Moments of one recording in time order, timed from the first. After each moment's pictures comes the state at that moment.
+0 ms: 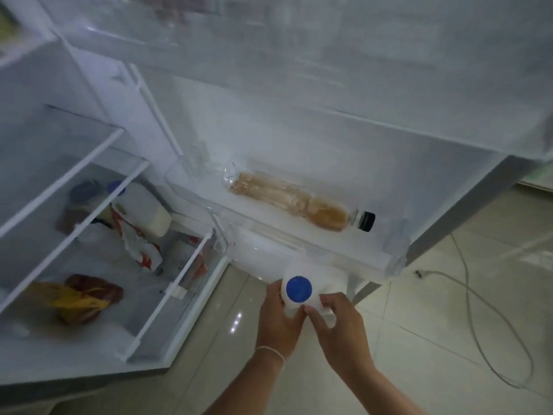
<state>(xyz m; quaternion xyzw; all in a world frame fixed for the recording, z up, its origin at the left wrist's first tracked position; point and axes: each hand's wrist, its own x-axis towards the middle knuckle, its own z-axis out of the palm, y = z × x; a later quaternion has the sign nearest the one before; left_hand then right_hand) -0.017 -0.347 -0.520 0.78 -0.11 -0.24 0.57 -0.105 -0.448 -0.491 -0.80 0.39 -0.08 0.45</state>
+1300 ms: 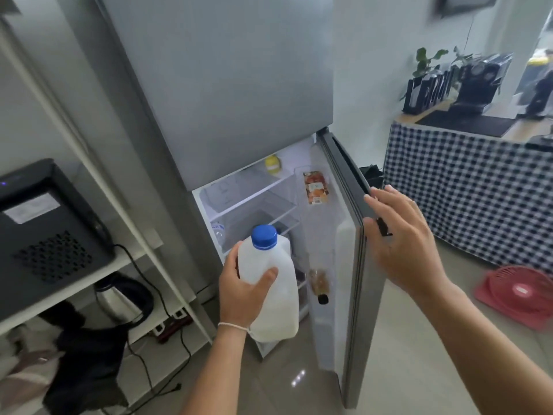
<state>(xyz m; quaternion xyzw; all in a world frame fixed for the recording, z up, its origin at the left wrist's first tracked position) -0.167 -0.072 -0.059 0.77 -0.04 0.15 0.62 -0.193 -0.355 -0.002 -0.88 -0.05 -0.39 0.26</state>
